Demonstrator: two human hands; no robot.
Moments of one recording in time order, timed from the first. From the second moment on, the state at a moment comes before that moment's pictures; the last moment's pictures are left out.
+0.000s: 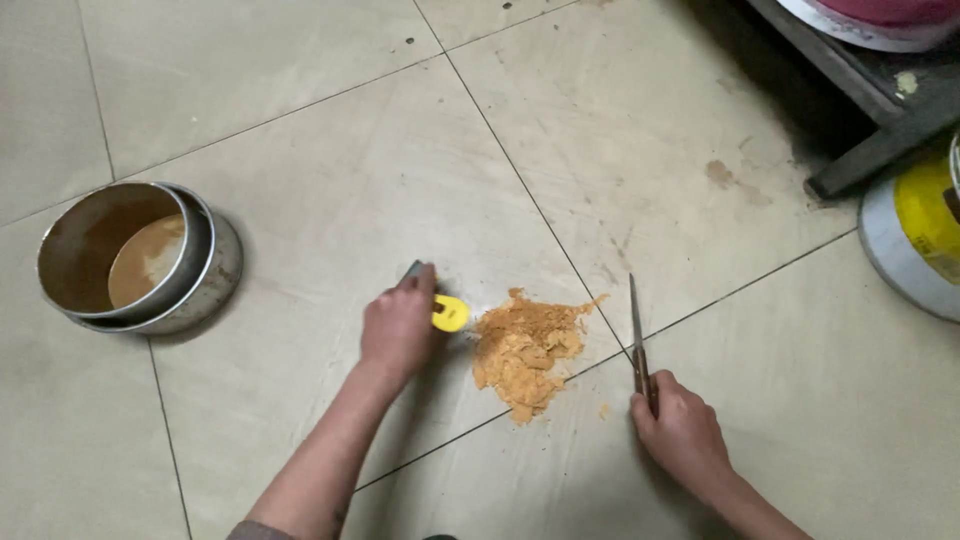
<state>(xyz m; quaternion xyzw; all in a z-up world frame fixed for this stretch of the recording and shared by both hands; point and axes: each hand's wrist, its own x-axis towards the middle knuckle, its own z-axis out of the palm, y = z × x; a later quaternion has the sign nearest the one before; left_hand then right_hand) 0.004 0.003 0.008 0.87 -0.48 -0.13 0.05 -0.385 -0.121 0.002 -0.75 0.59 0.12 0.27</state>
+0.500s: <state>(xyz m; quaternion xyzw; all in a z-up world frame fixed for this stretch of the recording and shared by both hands) 0.025 -0.158 0.041 0.78 -0.59 -0.19 -0.03 -0.442 -0.111 0.052 -0.69 0.62 0.13 0.34</state>
